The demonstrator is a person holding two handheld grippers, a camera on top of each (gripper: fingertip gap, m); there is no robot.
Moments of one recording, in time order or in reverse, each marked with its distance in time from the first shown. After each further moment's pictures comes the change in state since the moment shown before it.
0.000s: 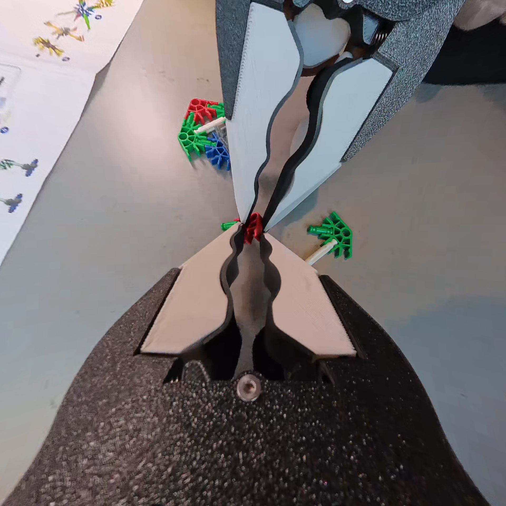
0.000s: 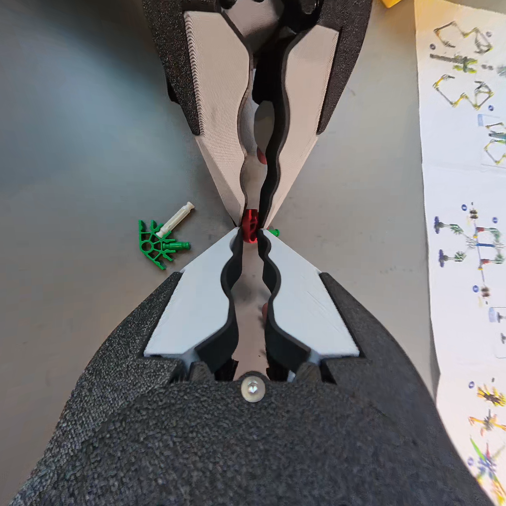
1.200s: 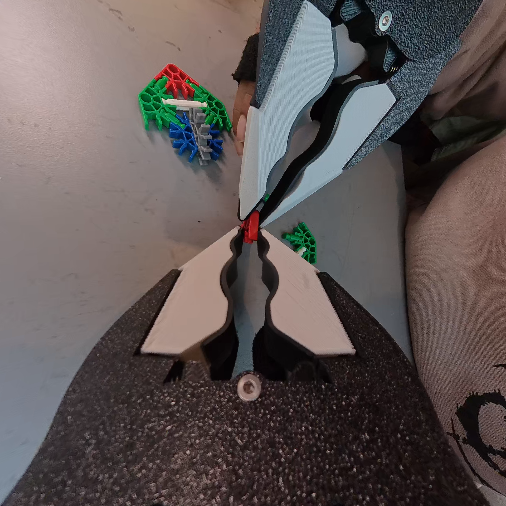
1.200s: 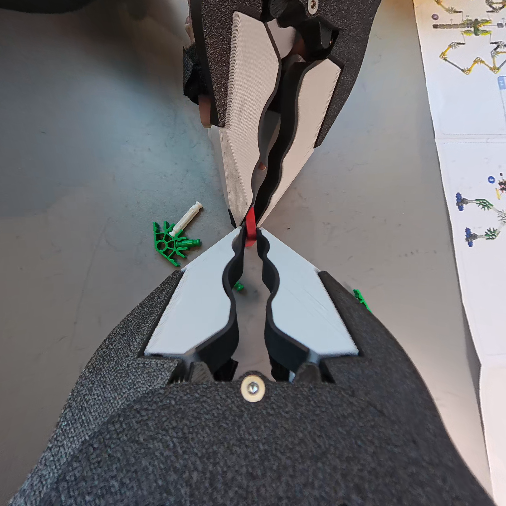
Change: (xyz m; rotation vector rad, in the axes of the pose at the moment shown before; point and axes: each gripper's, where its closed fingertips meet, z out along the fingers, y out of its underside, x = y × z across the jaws) left arm 0.010 -0.003 0.002 -0.036 0.318 -0.256; right arm -0.005 0.004 -0.008 0.035 -0.054 0.127
